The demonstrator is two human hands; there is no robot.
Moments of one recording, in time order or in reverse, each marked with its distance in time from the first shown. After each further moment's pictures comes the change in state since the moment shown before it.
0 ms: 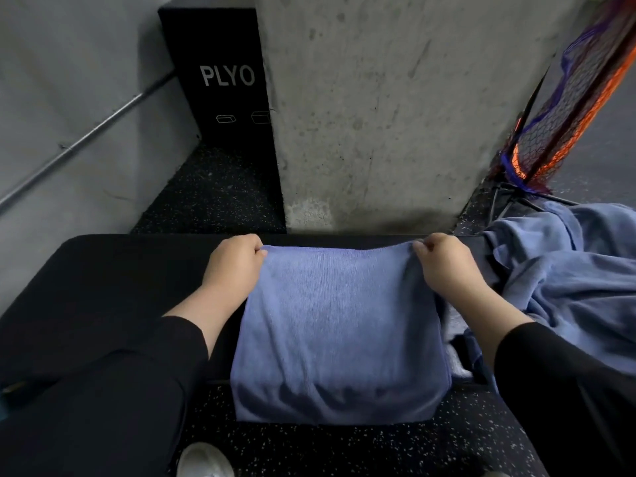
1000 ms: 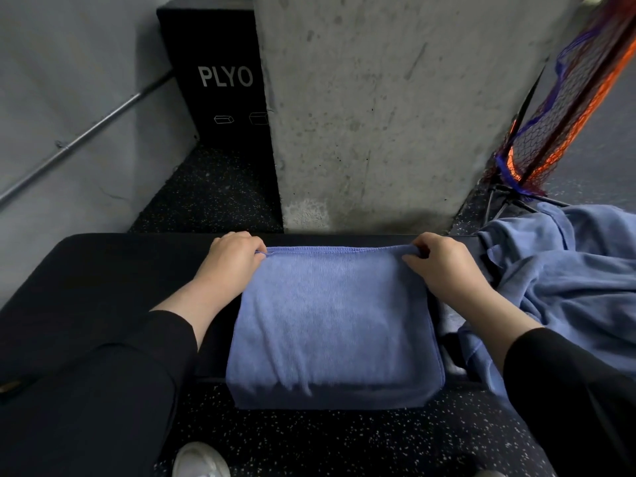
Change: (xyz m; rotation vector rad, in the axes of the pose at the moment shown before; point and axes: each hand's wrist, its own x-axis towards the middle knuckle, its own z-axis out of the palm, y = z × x) left_hand 0.003 -0.003 -0.007 0.075 -0.090 0.212; right_hand -0.016 0.001 -0.015 0.001 -0.001 -0.198
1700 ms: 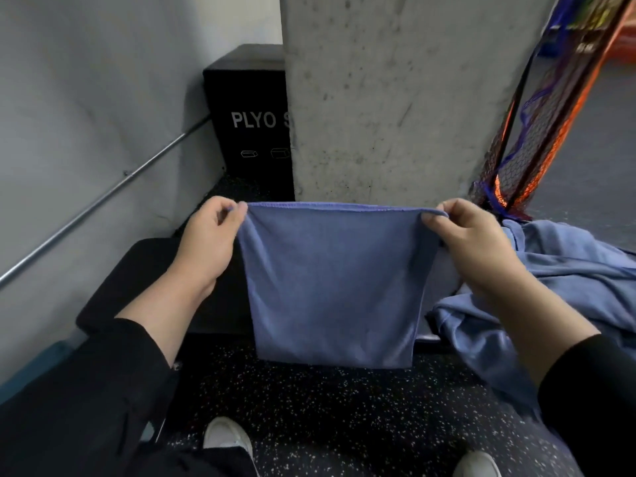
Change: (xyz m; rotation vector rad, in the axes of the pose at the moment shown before) left_hand -0.107 0.034 -0.139 -0.915 0.395 -0.125; right_hand -0.102 -0.083 -0.121 0.618 0.169 -0.091
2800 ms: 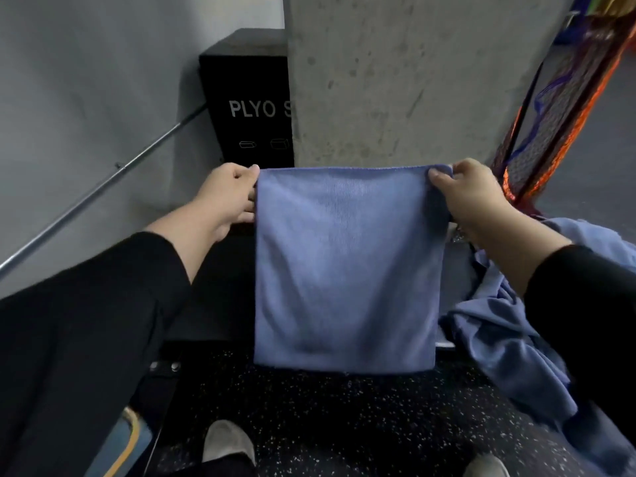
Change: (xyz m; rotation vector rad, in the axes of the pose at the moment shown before) left_hand 0.088 0.009 0.025 -0.011 -0.146 -0.281; right_hand 0.094 -0.001 0.024 -0.221 0.071 0.150
